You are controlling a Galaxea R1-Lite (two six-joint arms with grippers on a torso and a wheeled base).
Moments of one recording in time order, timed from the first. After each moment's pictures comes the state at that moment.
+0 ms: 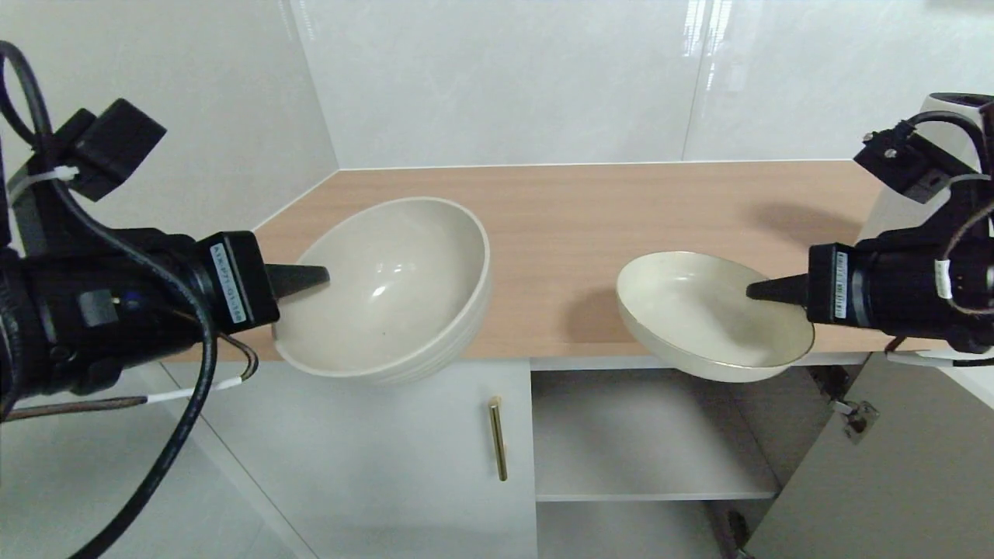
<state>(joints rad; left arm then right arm) -0.51 1.28 -1.02 0.08 0.13 -0.44 0.52 1.39 -1.13 0.19 -0.06 0.37</state>
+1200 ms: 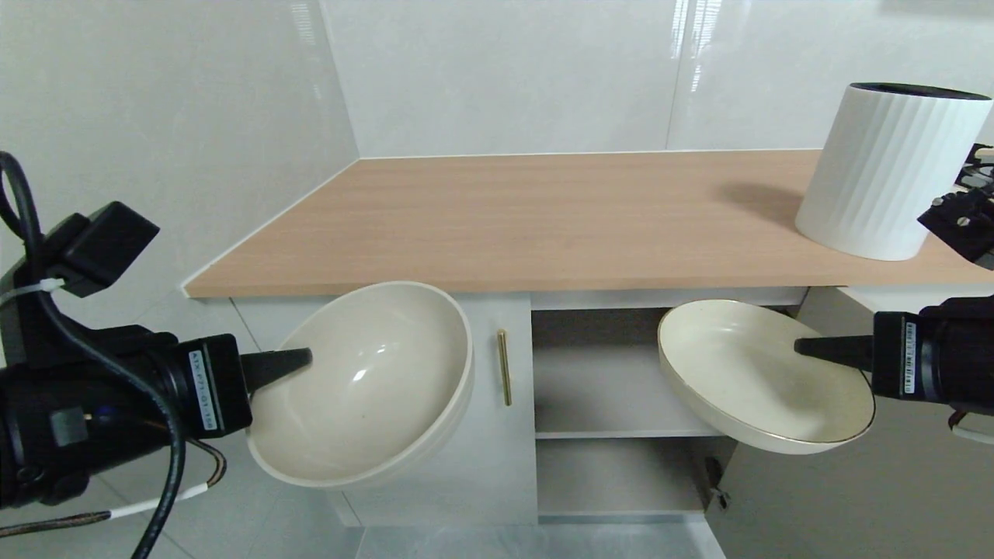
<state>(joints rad) -0.52 1.18 -0.83 0.08 0.12 -0.45 0.49 1.25 -0.90 0.12 -0.05 0.39</state>
